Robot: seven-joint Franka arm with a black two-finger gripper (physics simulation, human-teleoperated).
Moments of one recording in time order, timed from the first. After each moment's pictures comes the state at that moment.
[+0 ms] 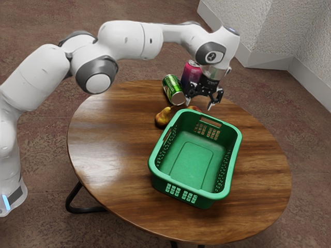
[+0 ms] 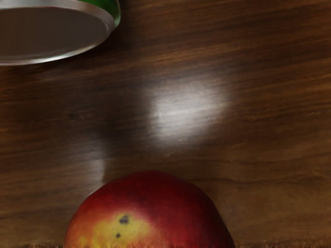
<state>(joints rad) 0.05 0.63 0.18 -1.06 -0.08 1.61 -1.18</state>
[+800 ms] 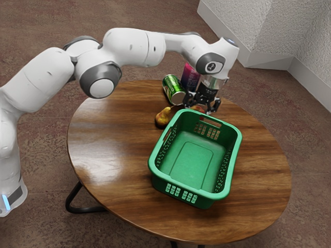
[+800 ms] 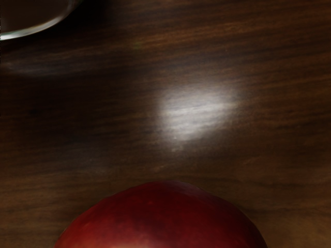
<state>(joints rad) 0.06 0.70 0.17 -1.06 -0.09 1.63 -1.21</state>
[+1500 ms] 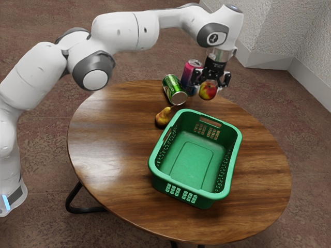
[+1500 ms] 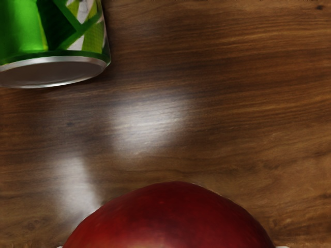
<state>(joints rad) 0.06 0.59 0.17 -0.95 -0.08 1.58 -1.22</state>
